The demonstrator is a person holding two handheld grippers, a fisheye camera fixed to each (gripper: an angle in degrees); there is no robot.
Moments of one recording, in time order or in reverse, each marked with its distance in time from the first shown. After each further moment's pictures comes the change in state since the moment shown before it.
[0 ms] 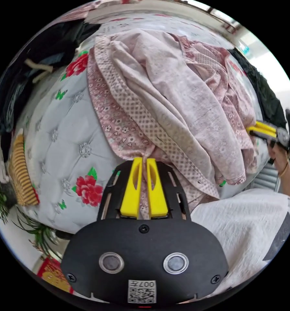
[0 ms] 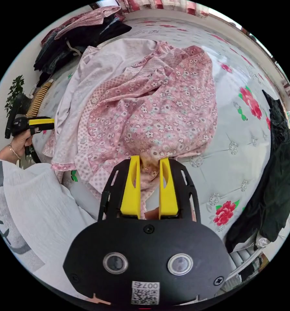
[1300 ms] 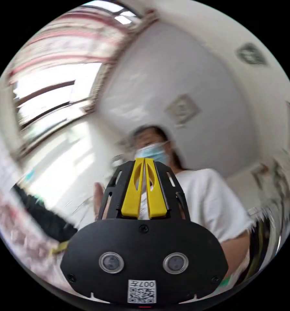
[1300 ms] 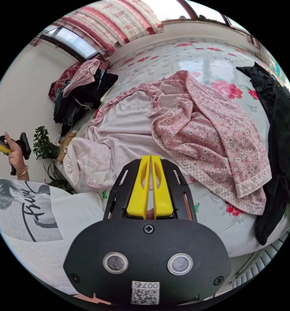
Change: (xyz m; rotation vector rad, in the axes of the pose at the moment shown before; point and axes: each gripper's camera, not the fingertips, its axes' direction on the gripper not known) left arm -0.361 0.363 -0.287 1.421 2.084 0.939; right arm 0.109 0.105 -0.151 0.293 -0.308 0.231
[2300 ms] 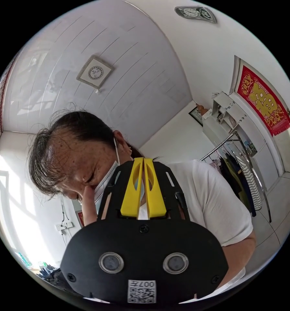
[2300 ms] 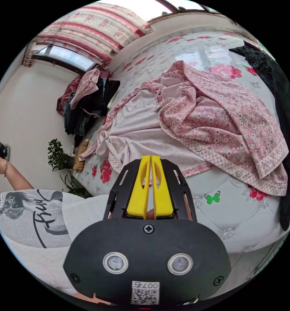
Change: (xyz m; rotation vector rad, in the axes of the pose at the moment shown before) left arm 0.250 -0.077 0.141 -0.337 0.396 0.295; right arm 0.007 0.046 -0.024 0.037 -0.137 0.091
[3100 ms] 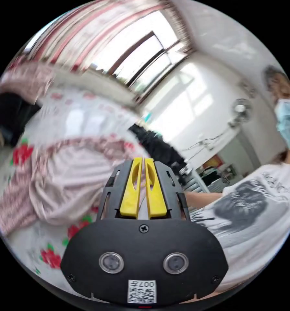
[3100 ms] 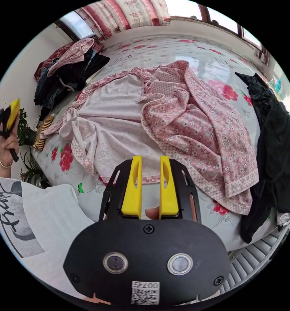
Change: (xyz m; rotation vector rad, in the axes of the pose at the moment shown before) left arm -0.217 0.331 -0.164 -0.541 -1.552 -1.239; right arm -0.043 -0.012 0.073 -0.106 0.419 -0.188
